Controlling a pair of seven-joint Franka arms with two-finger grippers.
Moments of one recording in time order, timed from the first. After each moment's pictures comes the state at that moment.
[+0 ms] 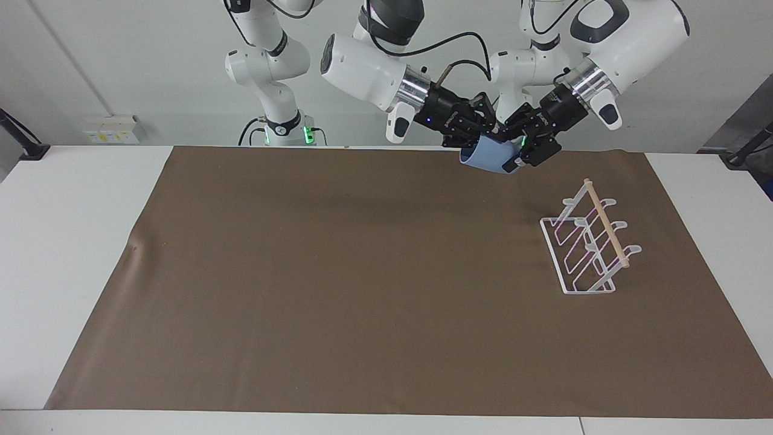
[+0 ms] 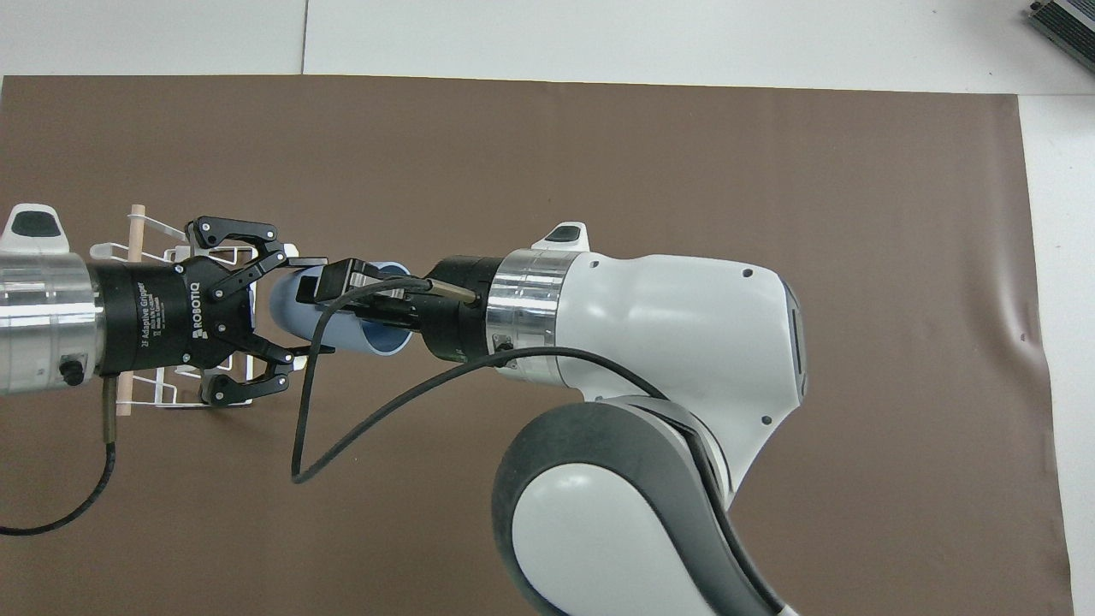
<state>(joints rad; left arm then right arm) -0.02 -0.26 -0.16 -2.02 -0.80 1.97 -1.45 0.28 0.18 0.45 -1.65 1.11 2.50 0.19</state>
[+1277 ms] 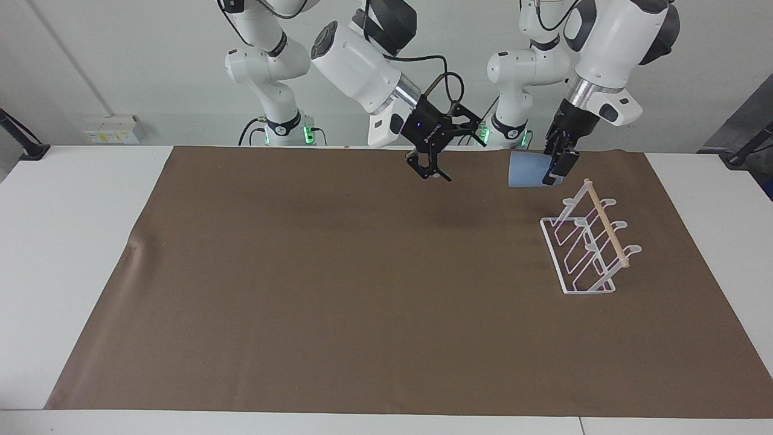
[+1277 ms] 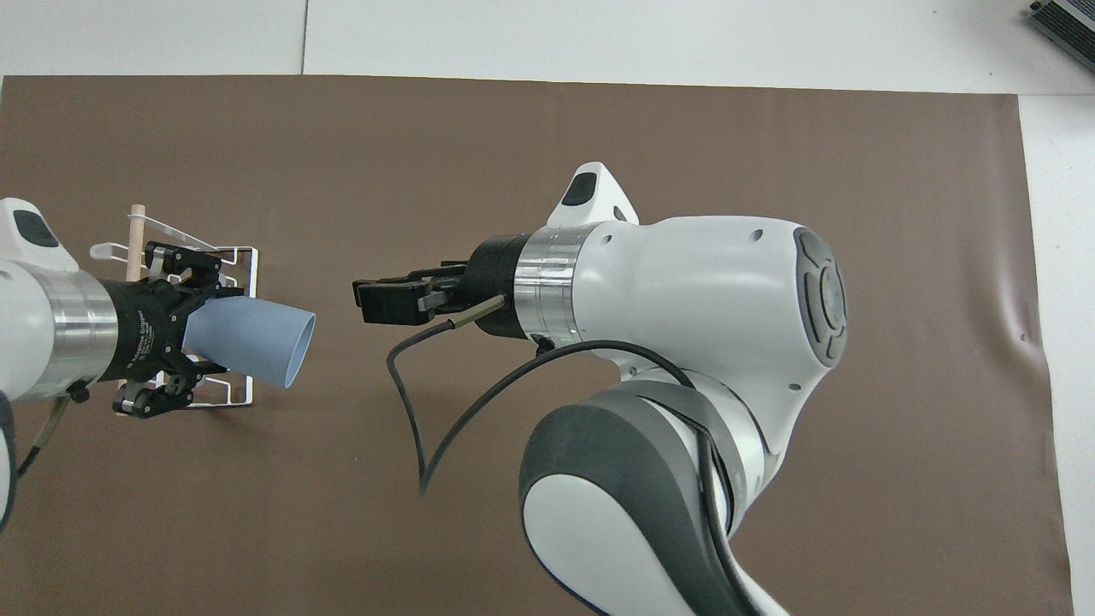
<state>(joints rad) 0.01 -0.27 -0.21 -2.01 0.18 1.98 -1.44 0.21 0.16 0.43 -1.56 0.11 1.99 0.05</state>
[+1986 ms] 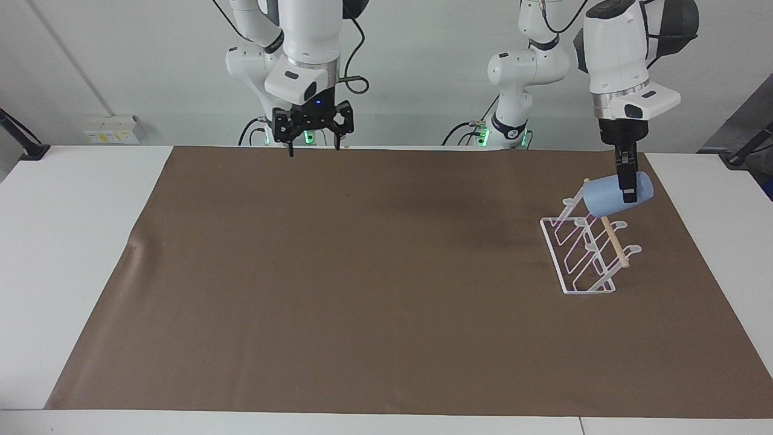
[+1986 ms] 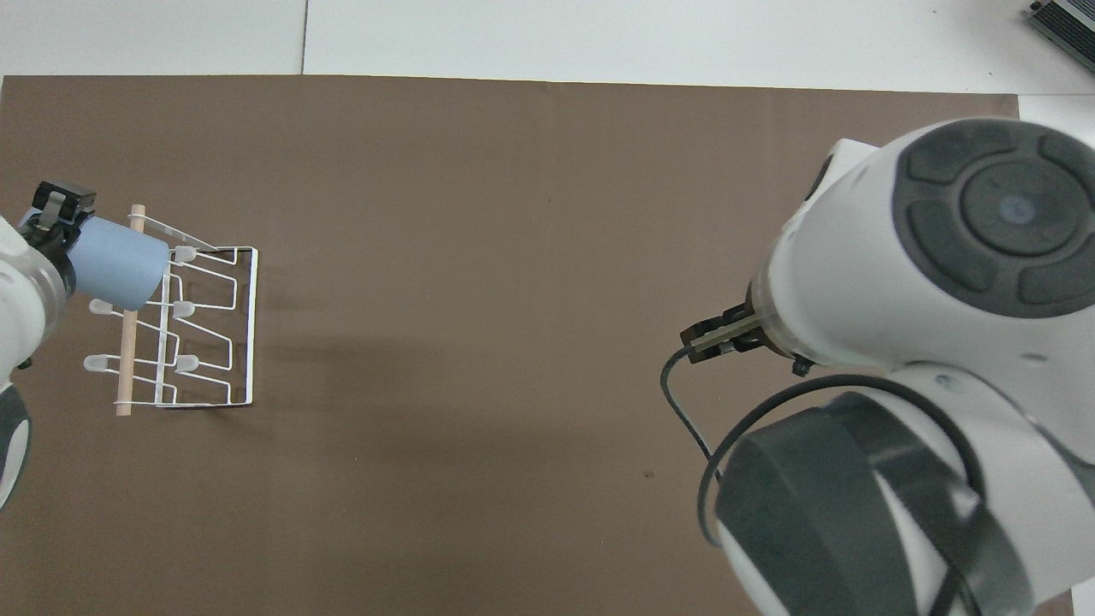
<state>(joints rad) 0.07 -0.25 -0.21 -2.09 0.51 2.23 -1.43 0.01 0.03 0.40 -1.51 -0.15 1.47 0.13</state>
